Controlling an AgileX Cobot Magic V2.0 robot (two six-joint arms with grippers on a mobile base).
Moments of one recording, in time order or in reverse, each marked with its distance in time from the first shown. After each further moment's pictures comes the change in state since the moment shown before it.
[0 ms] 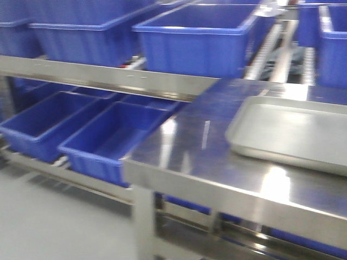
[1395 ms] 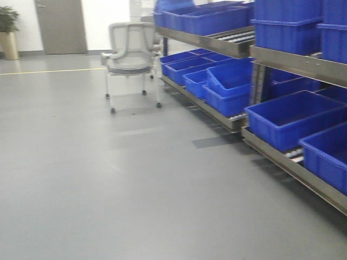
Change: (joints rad) left arm 0.000 0.000 0.000 0.000 0.000 0.000; right arm 0.000 0.000 0.000 0.000 0.000 0.000
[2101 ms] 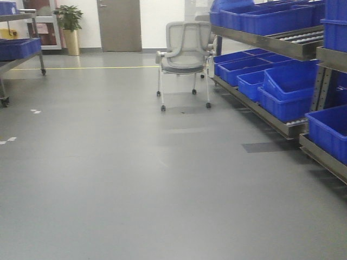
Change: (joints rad) left arm 0.000 0.000 0.000 0.000 0.000 0.000; right arm 0.000 0.000 0.000 0.000 0.000 0.000
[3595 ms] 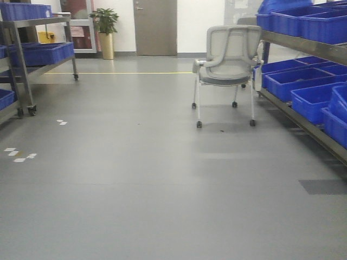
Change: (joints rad) left arm 0.000 0.000 0.000 0.000 0.000 0.000; right arm 0.000 0.000 0.000 0.000 0.000 0.000
